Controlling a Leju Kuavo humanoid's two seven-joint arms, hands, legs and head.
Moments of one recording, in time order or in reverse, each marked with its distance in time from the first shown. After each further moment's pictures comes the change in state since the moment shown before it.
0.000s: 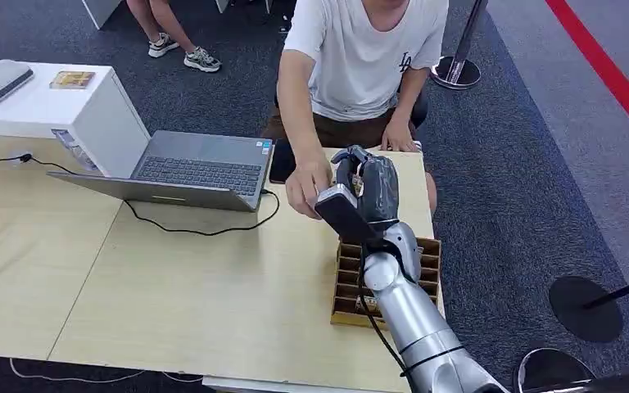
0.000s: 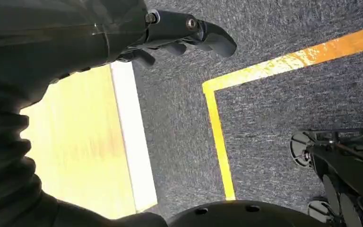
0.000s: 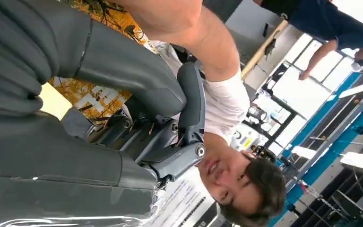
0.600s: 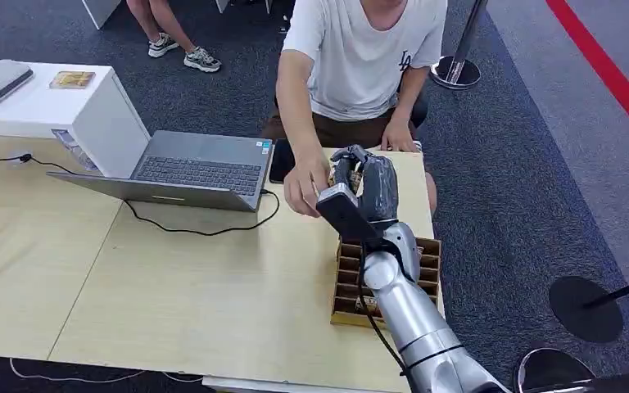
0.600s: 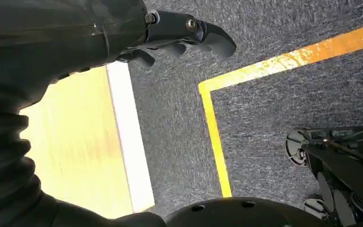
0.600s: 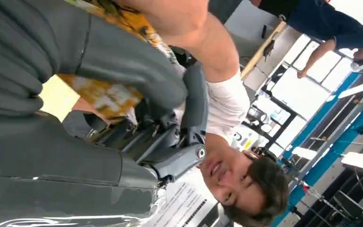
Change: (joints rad) left arm 0.000 0.000 0.000 0.000 -0.007 -0.006 -0.019; right arm -0.005 0.002 0.000 0.013 -0.020 0.000 -0.012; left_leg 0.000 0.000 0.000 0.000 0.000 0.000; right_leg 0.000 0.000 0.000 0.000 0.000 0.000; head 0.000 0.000
